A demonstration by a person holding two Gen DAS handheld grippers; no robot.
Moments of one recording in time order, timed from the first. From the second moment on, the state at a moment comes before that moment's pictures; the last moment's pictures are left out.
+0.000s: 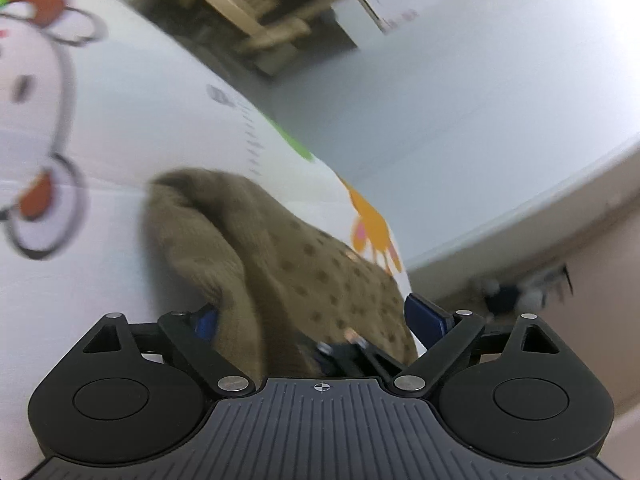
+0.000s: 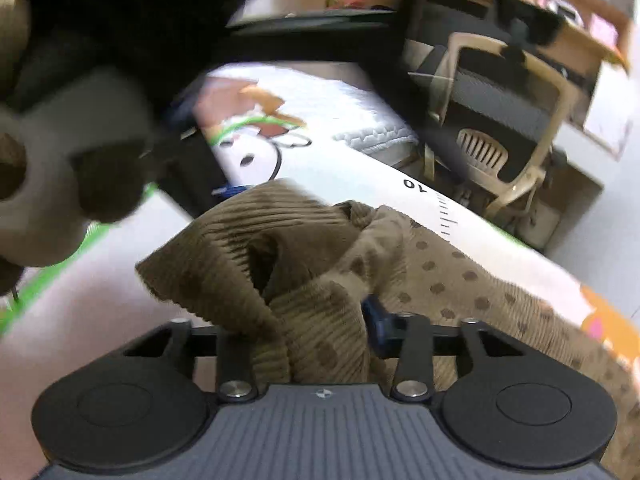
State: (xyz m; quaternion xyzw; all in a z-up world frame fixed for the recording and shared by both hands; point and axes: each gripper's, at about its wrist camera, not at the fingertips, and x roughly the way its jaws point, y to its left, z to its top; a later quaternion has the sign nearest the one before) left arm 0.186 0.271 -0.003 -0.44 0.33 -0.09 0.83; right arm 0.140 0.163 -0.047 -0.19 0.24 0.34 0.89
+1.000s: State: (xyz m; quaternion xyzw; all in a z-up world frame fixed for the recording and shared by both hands) left arm 0.289 0.060 0.045 -0.15 0.40 -0.12 0.90; right arm 0.165 -0.143 -0.032 0.14 0.28 0.16 0.94
